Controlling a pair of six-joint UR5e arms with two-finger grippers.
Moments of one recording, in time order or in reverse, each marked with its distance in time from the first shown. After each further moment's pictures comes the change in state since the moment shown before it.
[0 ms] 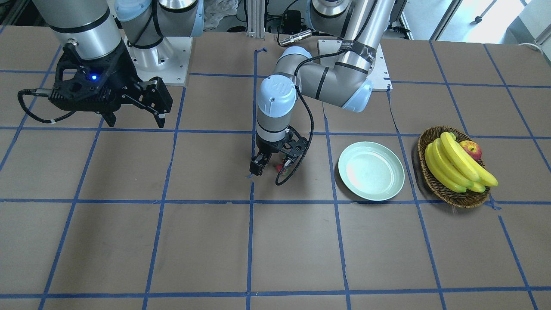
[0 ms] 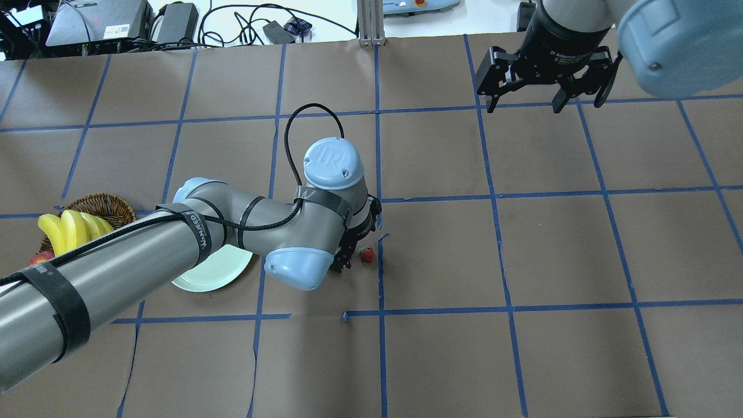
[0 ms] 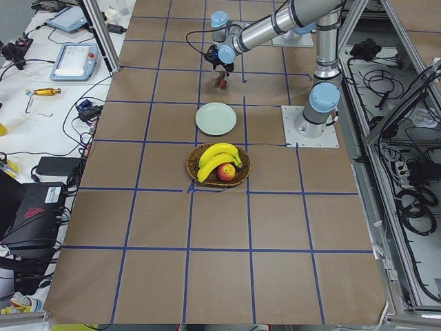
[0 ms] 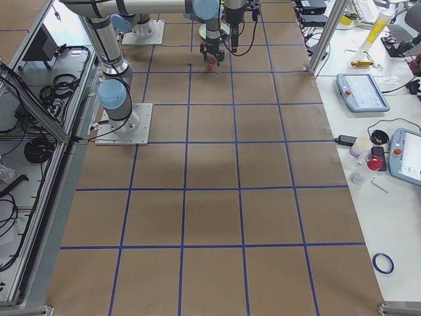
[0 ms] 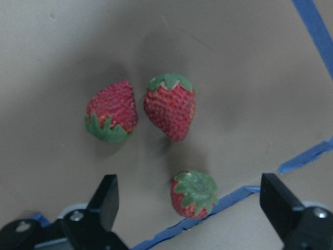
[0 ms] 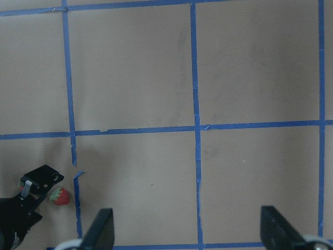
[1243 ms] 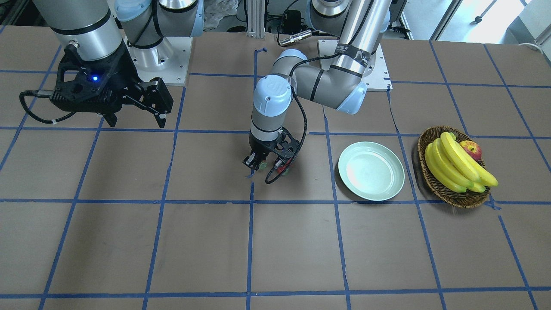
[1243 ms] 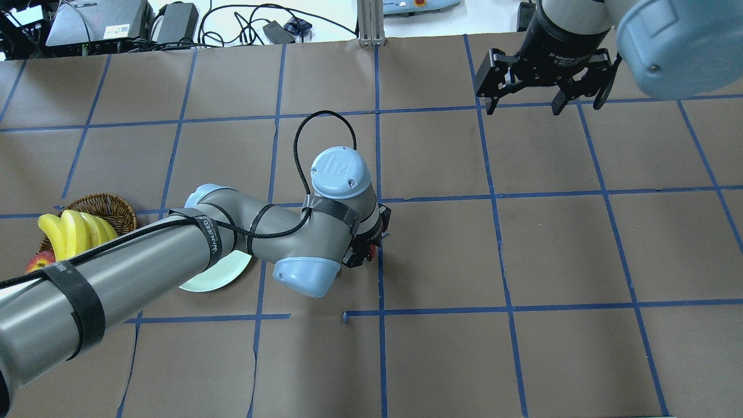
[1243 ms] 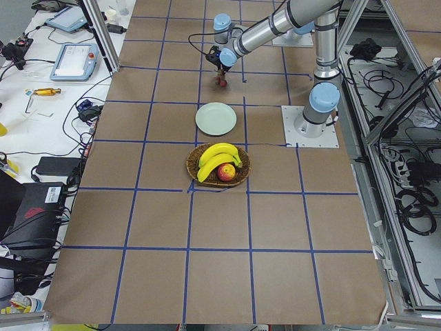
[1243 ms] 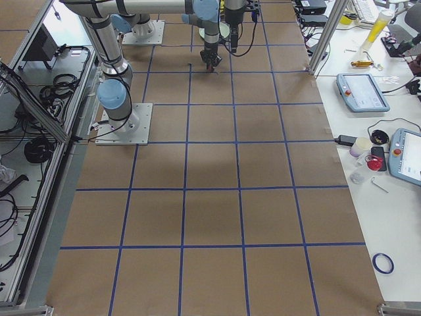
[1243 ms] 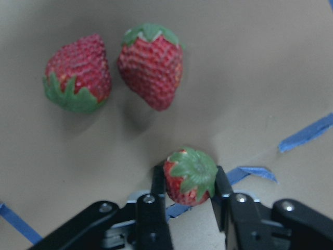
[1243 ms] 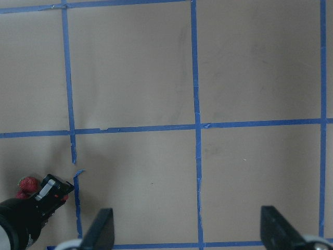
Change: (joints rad) left arm -0.019 -0.007 0.012 0.037 -0.030 0.077; right arm 0.000 0.000 0.004 0.001 0.002 0.000
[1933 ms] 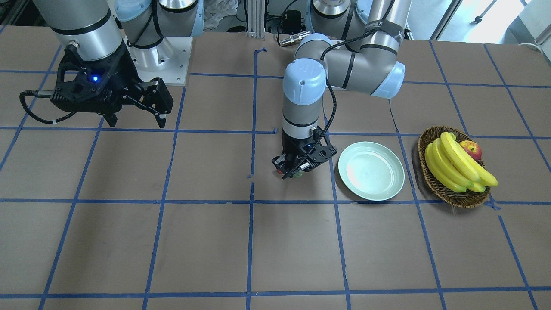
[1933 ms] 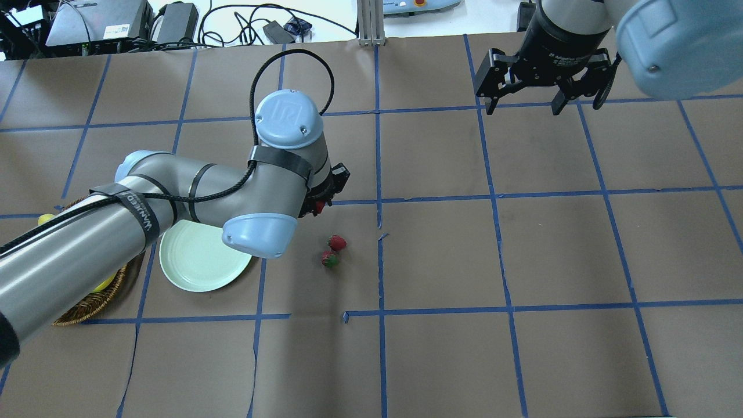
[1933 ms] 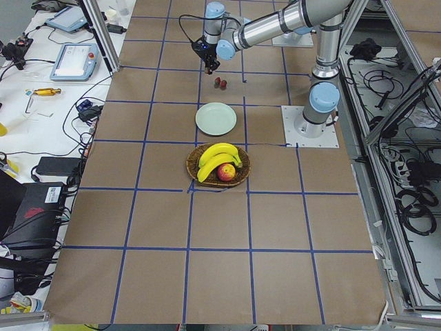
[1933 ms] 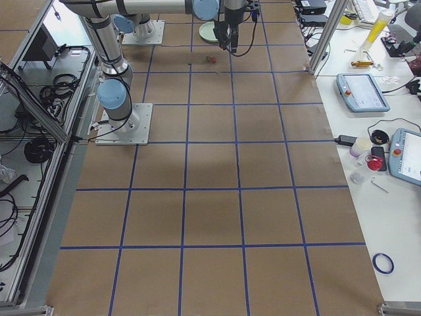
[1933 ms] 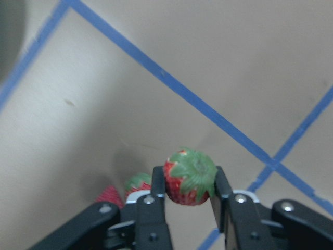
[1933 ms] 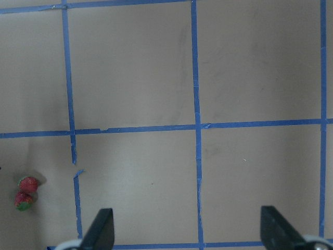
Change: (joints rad) left arm 0.154 0.130 0.031 -0.141 0.145 0.516; right arm 0.000 0.000 -0.001 -0.002 0.000 0.000
